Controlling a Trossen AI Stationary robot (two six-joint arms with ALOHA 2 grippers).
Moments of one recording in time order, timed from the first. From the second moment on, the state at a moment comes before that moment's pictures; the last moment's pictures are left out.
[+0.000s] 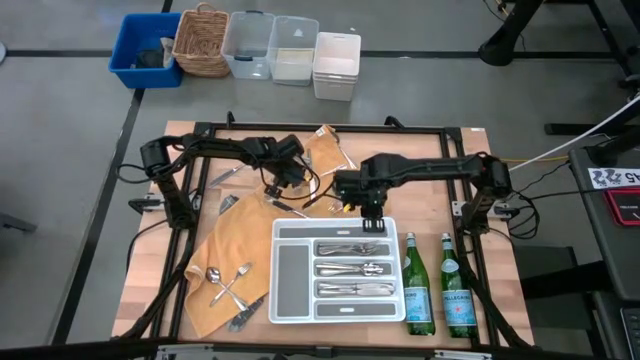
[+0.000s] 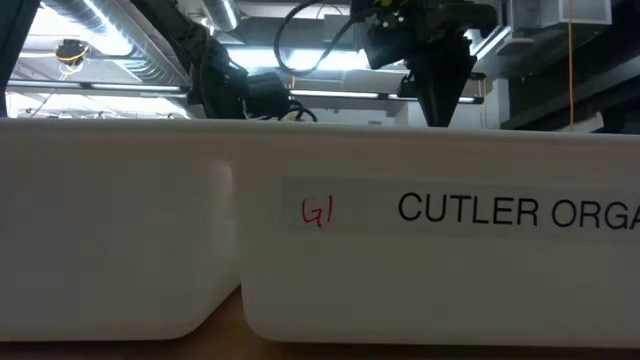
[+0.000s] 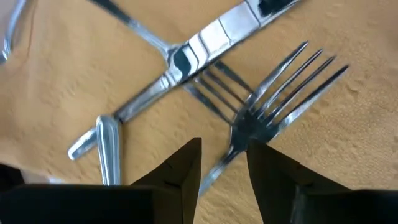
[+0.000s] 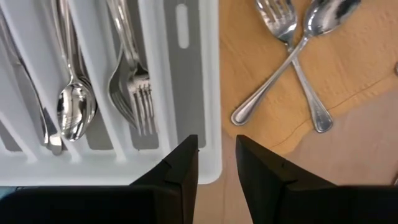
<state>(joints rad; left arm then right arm) 0.45 1.75 1.02 -0.43 0.02 0.96 -0.04 1.81 1.62 -1.34 -0.09 -0.04</state>
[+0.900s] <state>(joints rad) 0.48 1.82 1.02 -0.46 0.00 0.92 -0.06 1.81 1.62 -1.33 -0.09 -0.04</state>
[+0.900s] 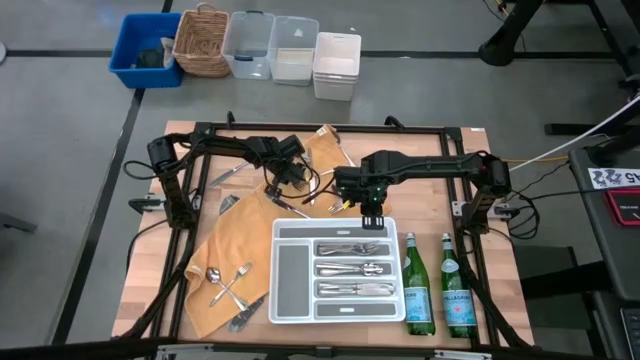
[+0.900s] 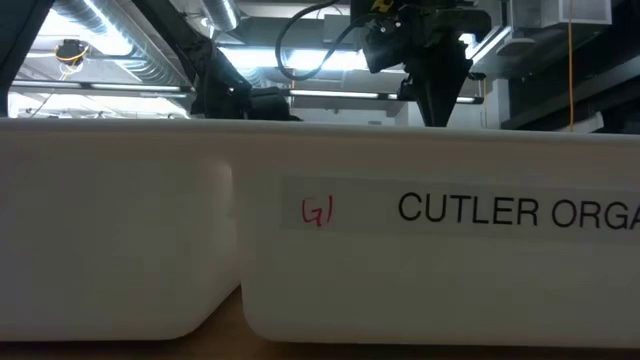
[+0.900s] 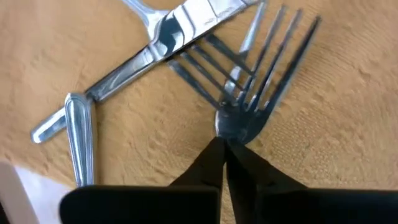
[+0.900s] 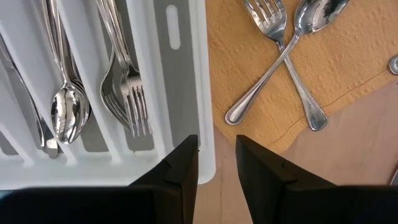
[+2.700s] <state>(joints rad) 0.48 1.78 1.07 -0.57 -0.12 0.98 -0.06 1.81 1.62 -1.34 -0.09 -0.06</state>
